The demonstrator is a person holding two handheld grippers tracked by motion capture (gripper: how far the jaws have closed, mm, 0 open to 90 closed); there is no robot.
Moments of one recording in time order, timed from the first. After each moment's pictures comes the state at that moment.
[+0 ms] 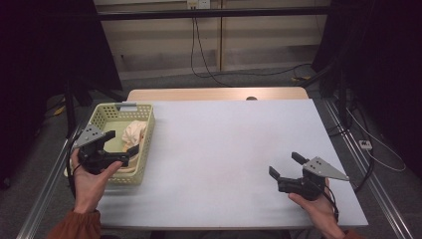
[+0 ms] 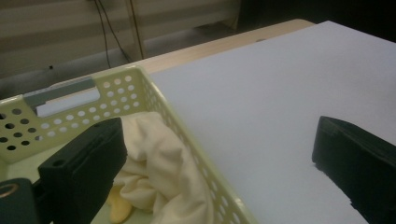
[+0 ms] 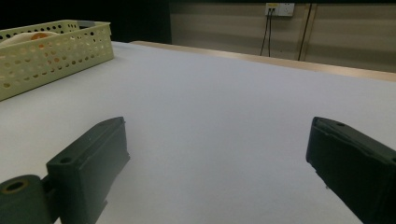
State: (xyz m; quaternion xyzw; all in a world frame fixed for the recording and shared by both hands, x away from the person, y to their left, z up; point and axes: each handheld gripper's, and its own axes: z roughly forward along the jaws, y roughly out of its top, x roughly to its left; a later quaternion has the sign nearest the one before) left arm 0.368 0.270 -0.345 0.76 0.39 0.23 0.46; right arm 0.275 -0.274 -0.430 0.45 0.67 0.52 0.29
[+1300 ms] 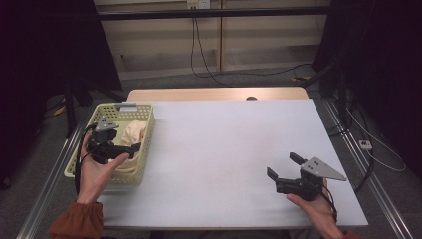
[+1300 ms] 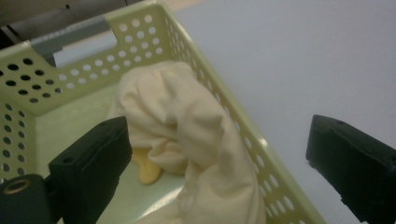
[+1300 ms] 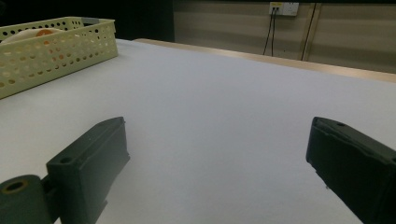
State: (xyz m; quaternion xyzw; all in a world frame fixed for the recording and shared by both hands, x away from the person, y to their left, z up) left arm 0.400 0.260 -0.358 0.81 0.43 0.21 0.33; right arm 0.274 -0.269 -0.429 0.44 0.67 0.52 0.29
